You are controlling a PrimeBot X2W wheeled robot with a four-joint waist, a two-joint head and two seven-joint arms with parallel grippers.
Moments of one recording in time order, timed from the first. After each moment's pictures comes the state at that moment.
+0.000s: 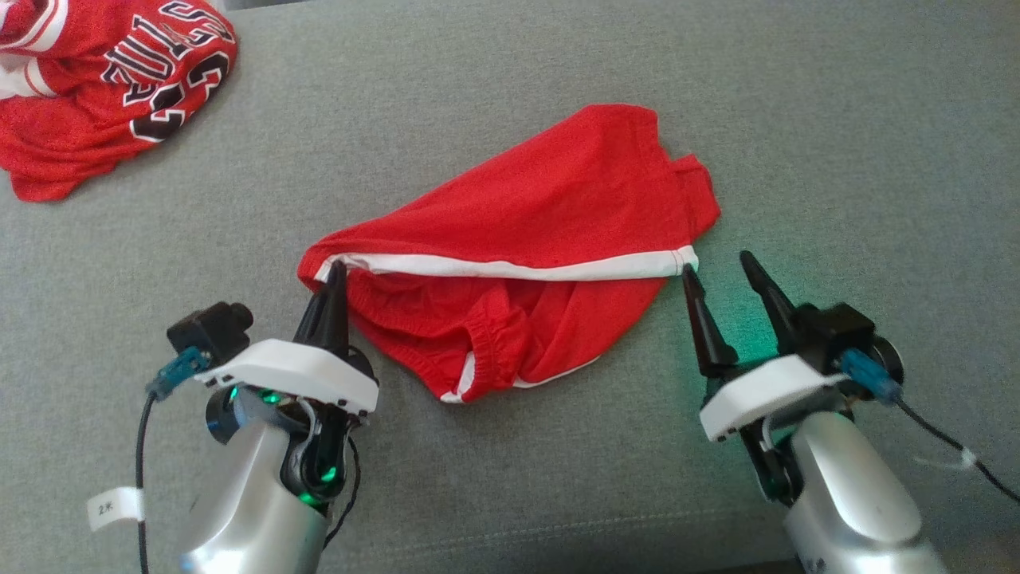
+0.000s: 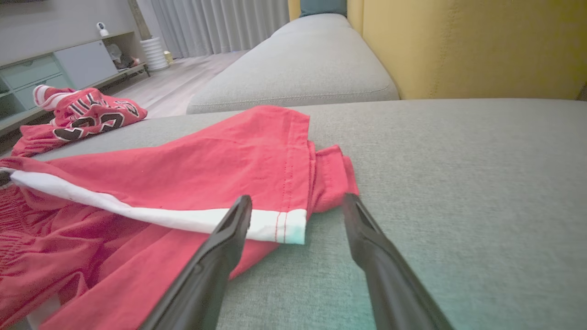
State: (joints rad) left arm -0.35 0.04 -0.28 0.57 -0.71 -0.05 -0.22; right arm -0.32 -0.05 0.21 0.56 0.15 0.12 -0.25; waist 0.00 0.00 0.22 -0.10
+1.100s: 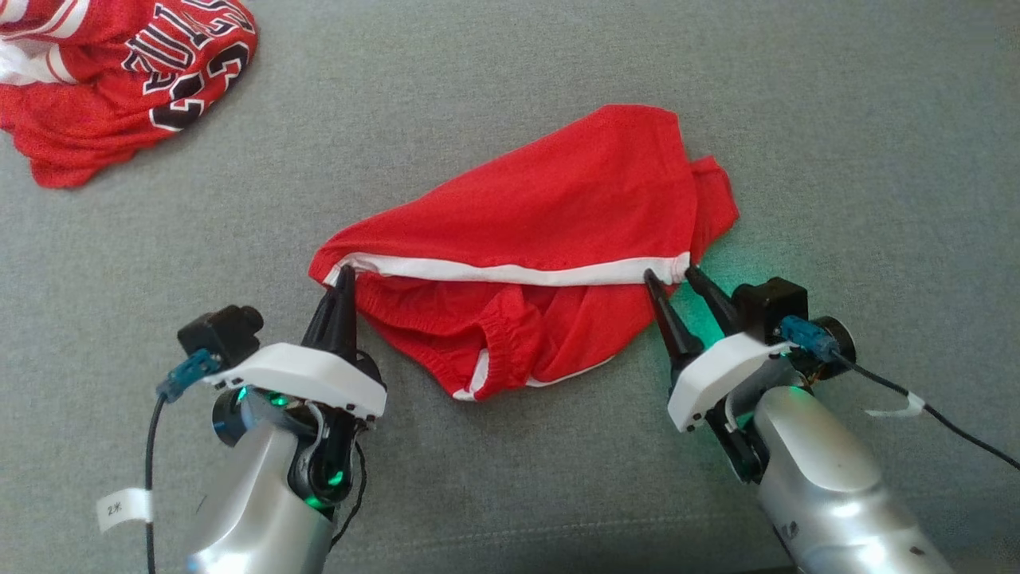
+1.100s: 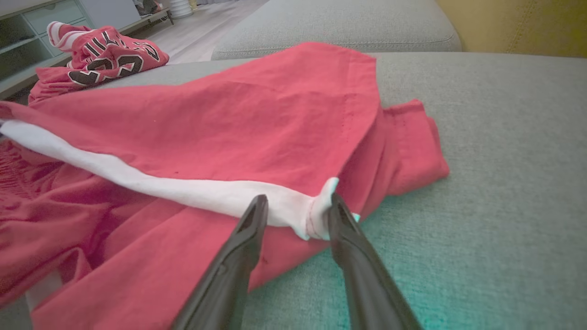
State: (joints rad) left arm -0.35 0.04 -0.31 0.57 -0.71 -0.04 -0.23; right arm -0.50 -0.06 0.38 0.85 0.23 0.12 -0.25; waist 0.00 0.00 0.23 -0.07
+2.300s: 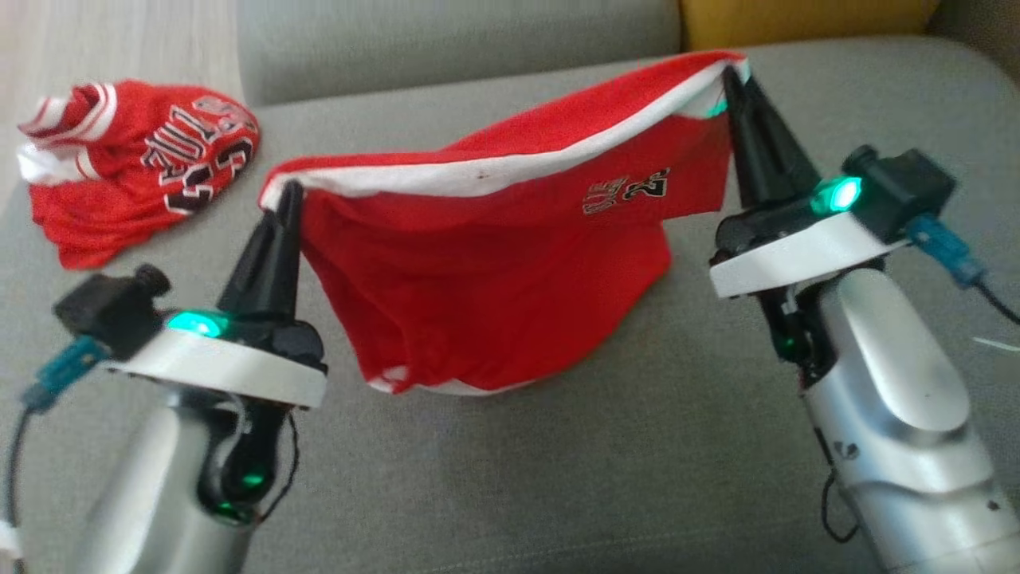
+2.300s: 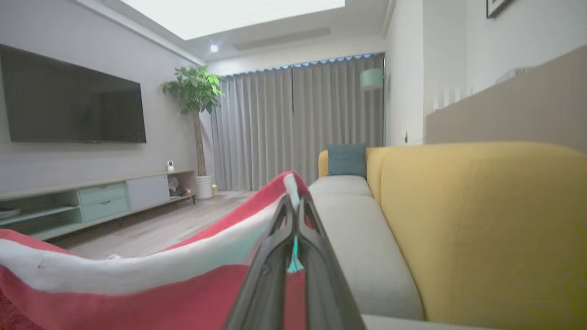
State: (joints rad) left arm -0.24 0.19 -0.28 0.08 -0.66 -0.06 -0.18; right arm -0.56 -0.12 0.31 0.41 0.30 0.12 -0.25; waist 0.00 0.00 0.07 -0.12
